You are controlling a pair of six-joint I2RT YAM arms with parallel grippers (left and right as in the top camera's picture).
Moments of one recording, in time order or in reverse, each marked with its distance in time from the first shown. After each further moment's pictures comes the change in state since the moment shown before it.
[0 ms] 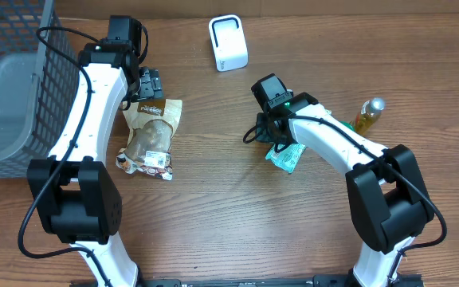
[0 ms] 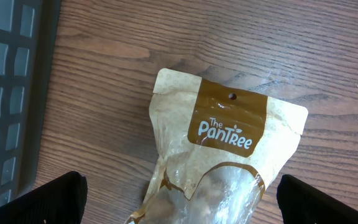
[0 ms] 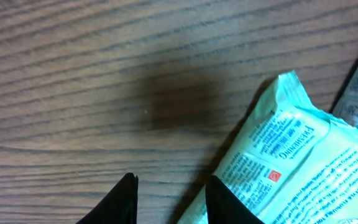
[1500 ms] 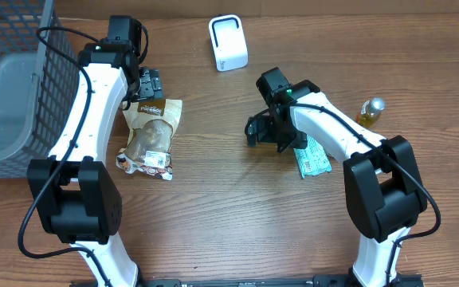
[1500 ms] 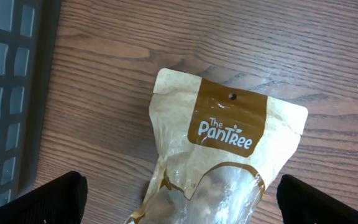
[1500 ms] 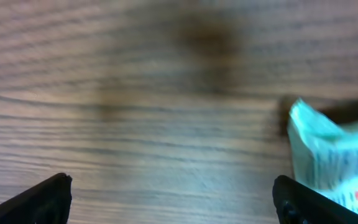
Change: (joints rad) left arm 0.000 0.000 0.000 0.000 0.000 0.000; right arm -0.039 0.069 0.114 -0.197 -0.172 -0.084
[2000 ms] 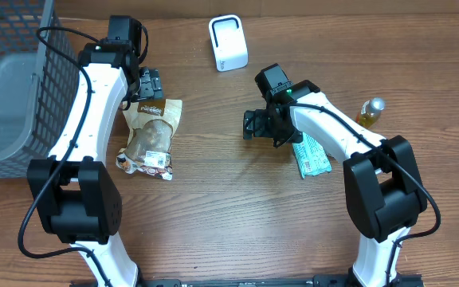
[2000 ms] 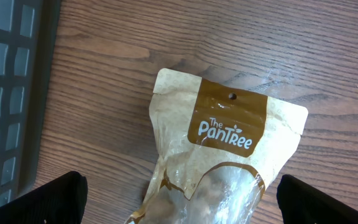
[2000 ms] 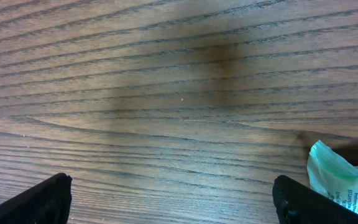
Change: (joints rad) left arm 0.000 0.000 0.000 0.000 0.000 0.000; right arm 0.000 0.000 0.000 0.083 -0.012 -0.003
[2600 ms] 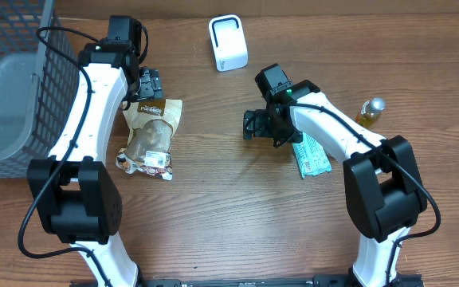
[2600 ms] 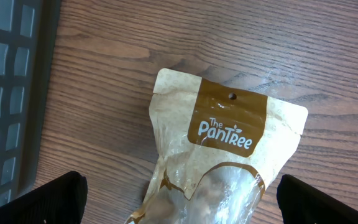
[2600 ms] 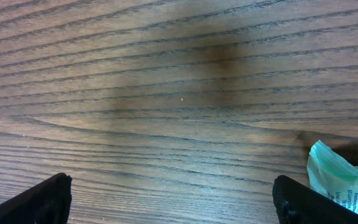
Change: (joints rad) left arm 0.000 0.000 0.000 0.000 0.000 0.000; right arm 0.000 0.000 0.000 0.001 0.000 0.000
